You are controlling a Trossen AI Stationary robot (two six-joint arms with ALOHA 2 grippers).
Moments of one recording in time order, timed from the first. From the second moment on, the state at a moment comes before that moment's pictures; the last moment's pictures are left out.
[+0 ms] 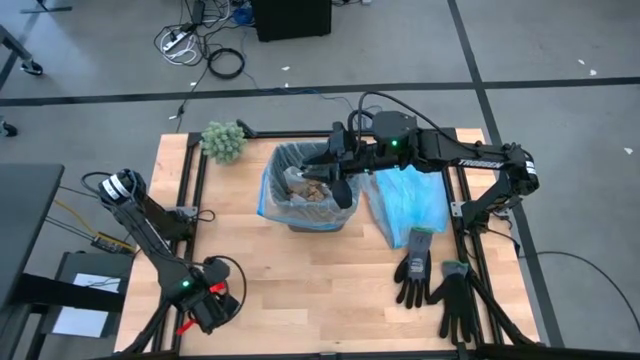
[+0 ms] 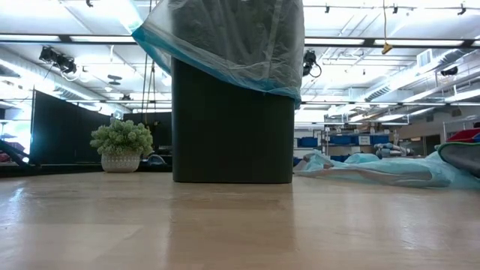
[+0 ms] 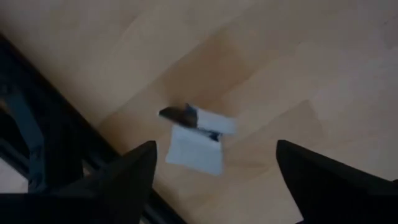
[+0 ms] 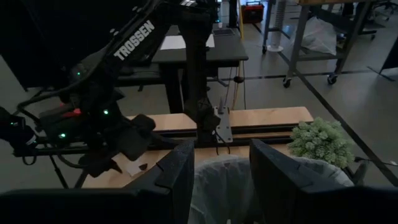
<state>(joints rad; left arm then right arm) -0.94 1.50 1.01 -1.06 0.02 -1.90 -0.03 1.57 1.73 -0.25 -0.03 0.07</state>
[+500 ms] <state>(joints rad) -0.96 1.55 0.80 -0.69 0.10 -1.90 -0.03 1.57 1.71 -0.25 -0.05 0.08</state>
